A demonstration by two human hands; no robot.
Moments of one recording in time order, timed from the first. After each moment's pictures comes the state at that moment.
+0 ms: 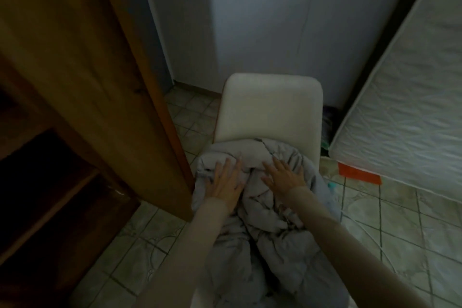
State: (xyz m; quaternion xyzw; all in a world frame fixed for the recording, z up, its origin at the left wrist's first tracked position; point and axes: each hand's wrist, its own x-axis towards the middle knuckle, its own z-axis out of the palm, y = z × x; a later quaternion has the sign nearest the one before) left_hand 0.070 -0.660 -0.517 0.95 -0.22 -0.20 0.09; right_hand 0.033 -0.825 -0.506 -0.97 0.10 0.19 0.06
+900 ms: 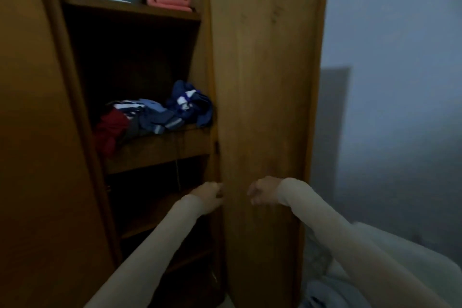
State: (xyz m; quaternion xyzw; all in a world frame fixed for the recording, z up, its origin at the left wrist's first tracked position) left_hand 0.036 -0.373 -0.183 0.98 0.02 -0.04 0.19; right_hand 0.066 -0.560 -0.139 -0.94 -0.30 0.16 0.04
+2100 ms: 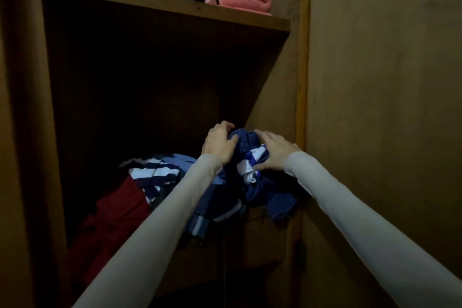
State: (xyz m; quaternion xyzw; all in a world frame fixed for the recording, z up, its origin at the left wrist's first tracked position) left_hand 0.369 -0.087 0.003 0.87 0.07 0.40 0.27; right_hand 0.438 -0.239 0.006 -0.91 -0.37 -0.15 0.11
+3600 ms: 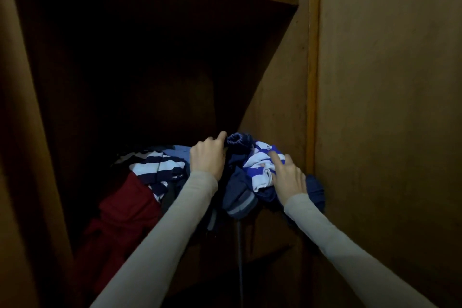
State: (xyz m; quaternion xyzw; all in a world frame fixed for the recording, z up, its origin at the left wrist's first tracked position) left_hand 0.350 -0.054 -0.037 0.91 0.13 0.37 -0.09; right_hand 0.421 -0.210 -0.101 -0.89 -0.21 -0.34 0.22
